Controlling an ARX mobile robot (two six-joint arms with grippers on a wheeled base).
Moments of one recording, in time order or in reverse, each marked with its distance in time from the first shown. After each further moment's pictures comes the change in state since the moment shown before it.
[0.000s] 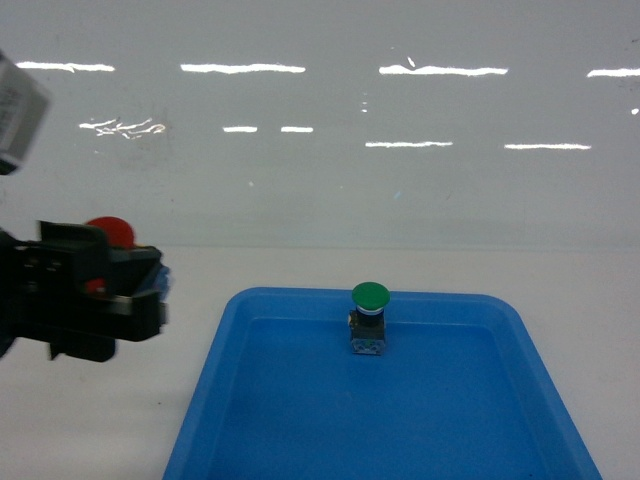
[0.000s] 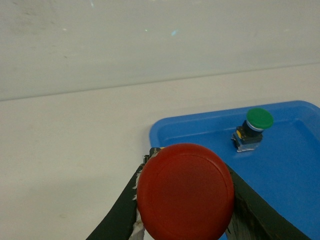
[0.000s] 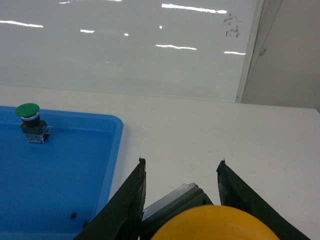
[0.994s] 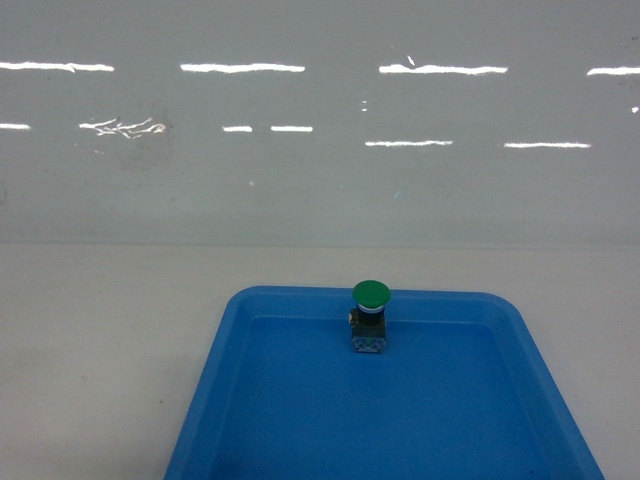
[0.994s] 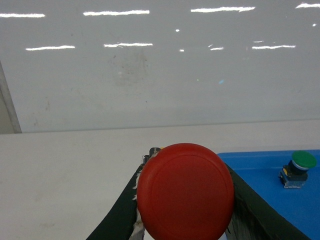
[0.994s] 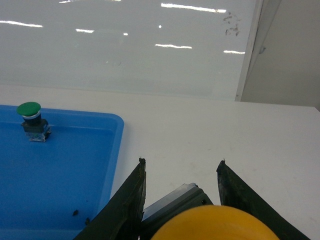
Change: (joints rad) left arm 0.114 -0.600 -0.107 -0.304 -0.101 0.069; right arm 0.000 0.000 0.000 0.000 0.001 0.000
